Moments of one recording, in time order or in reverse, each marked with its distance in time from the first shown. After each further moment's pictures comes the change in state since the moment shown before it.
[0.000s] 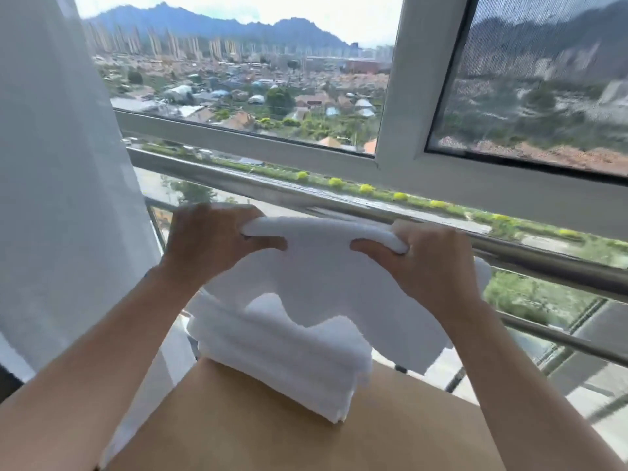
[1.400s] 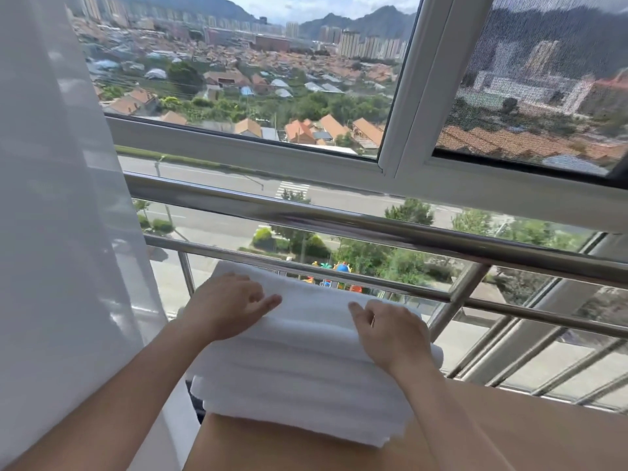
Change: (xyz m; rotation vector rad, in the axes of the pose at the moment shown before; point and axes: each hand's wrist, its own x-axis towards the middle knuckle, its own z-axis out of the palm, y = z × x) left_hand -0.040 -0.130 0.143 -0.261 -0.812 0.042; right_hand -0.035 -0.085 0.145 -0.173 -0.540 0.626
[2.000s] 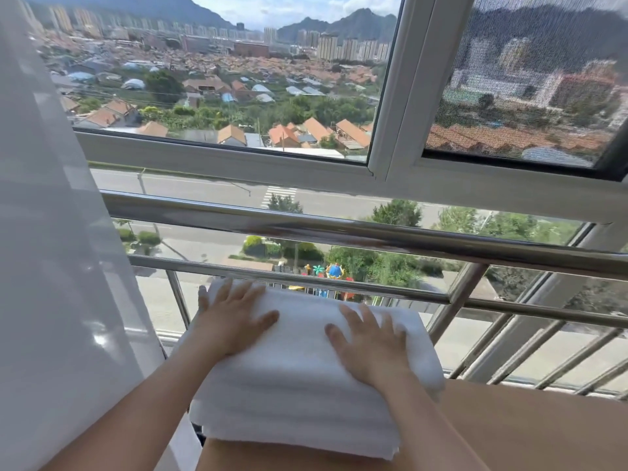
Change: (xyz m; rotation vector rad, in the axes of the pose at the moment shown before) left_hand 0.030 -0.001 0.033 -0.016 -0.236 -0.177; right_hand 0.012 -0.020 0.032 -0.079 -0.458 0.139
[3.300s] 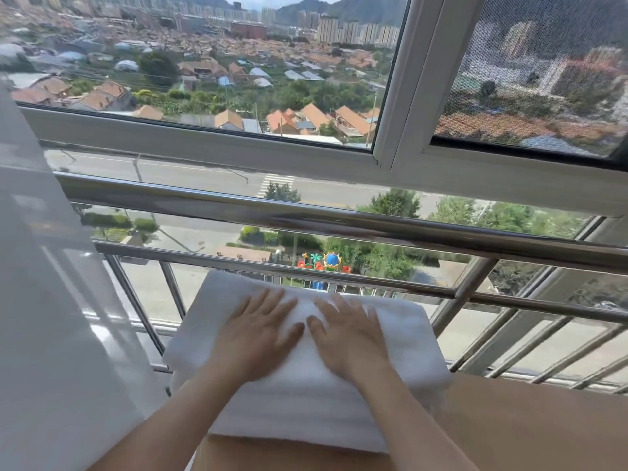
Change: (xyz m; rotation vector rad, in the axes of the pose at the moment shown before) left_hand -0.022 0.034 0.030 0.005 0.072 0.183; right_hand 0.011 -0.034 0.009 0.001 0.092 -0.135
